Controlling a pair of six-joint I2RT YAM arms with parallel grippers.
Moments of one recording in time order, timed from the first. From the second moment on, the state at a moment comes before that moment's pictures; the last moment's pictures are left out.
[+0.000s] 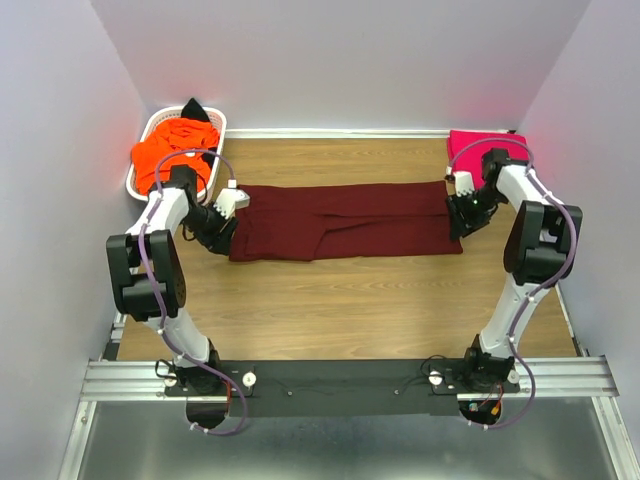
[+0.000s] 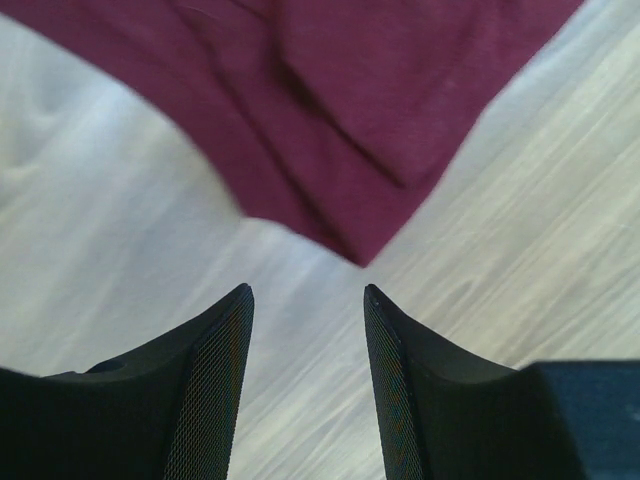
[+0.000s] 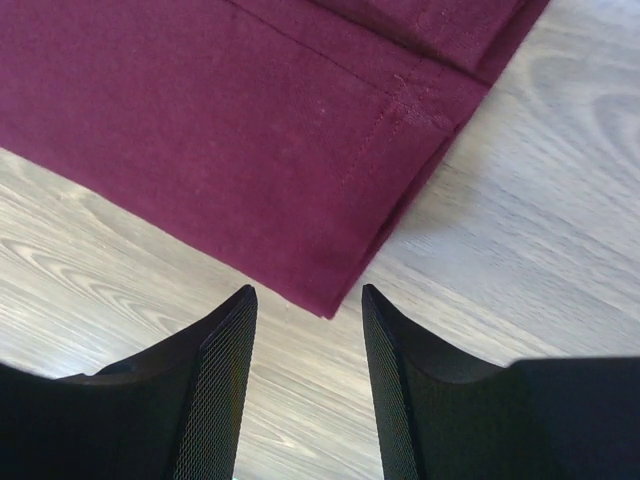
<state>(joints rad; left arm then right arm) 0.13 1.74 1.27 -0.94 0.47 0.91 -0.15 1.99 1.53 -1.02 -0.33 -0.57</state>
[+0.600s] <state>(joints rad) 0.13 1.79 1.18 -0.85 0.56 0.87 -0.15 2.07 1.50 -1.01 -0.33 -0.49</state>
